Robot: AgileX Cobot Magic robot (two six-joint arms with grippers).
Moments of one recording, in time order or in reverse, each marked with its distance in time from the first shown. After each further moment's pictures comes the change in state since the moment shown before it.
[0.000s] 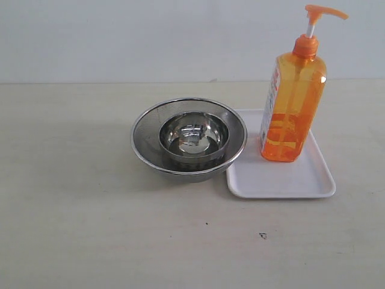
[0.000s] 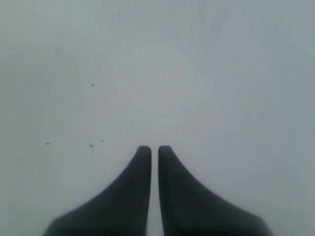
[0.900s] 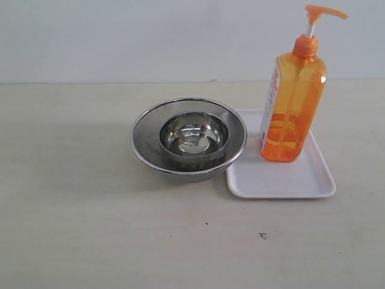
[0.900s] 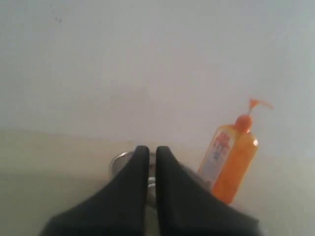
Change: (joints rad) left arm 0.026 -0.763 0.752 0.587 0.426 -0.885; right arm 0.000 0.000 0.002 0.000 -0.014 0.000
